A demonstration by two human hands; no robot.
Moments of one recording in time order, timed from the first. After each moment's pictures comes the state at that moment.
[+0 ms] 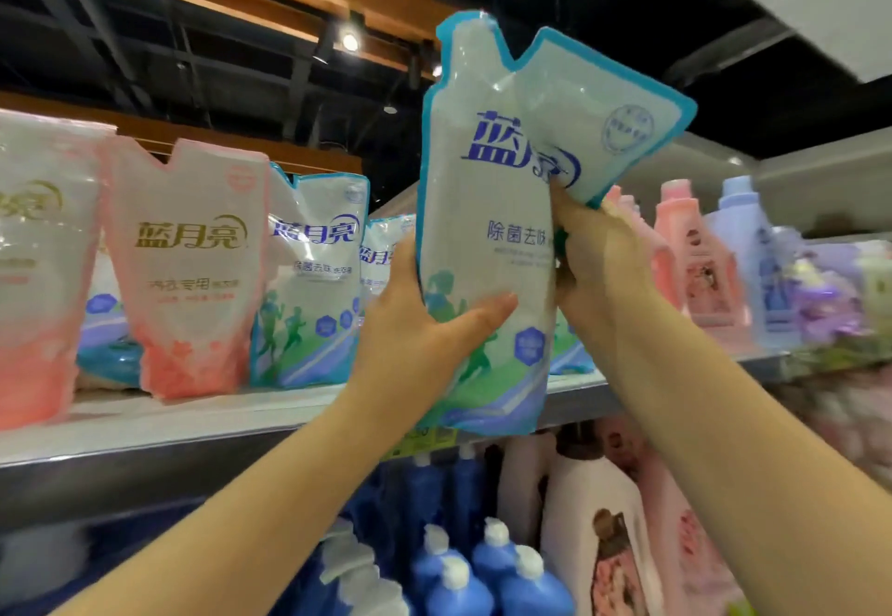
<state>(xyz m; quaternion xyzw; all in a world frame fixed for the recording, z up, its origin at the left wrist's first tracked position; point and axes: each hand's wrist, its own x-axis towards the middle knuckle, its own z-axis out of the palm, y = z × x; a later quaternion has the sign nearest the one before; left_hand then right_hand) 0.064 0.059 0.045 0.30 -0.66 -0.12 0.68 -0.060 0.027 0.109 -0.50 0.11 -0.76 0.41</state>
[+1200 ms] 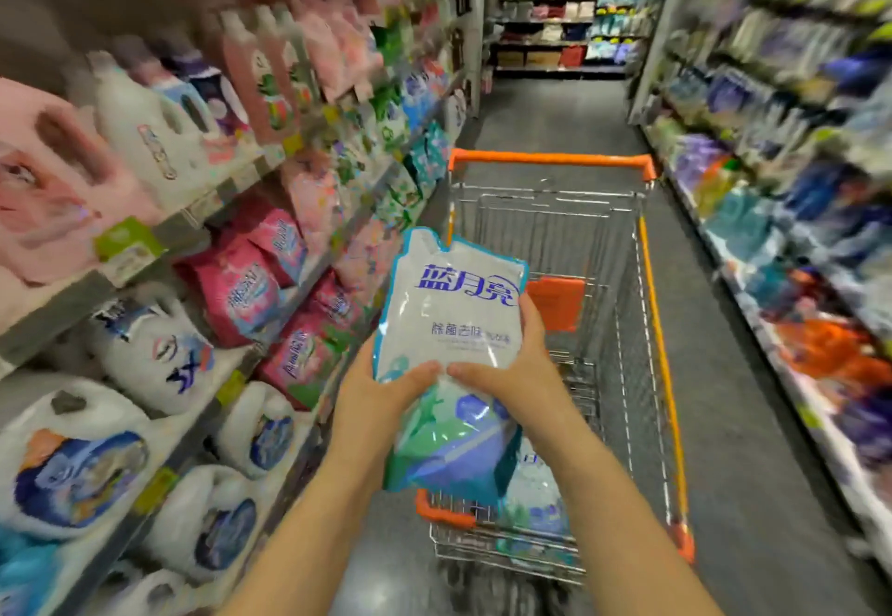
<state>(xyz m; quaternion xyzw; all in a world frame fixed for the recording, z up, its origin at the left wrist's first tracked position) -0.422 0.291 -0.310 0.31 -0.57 -0.69 0.32 -0.534 0.386 -0.310 -0.26 0.65 -0.67 0.25</state>
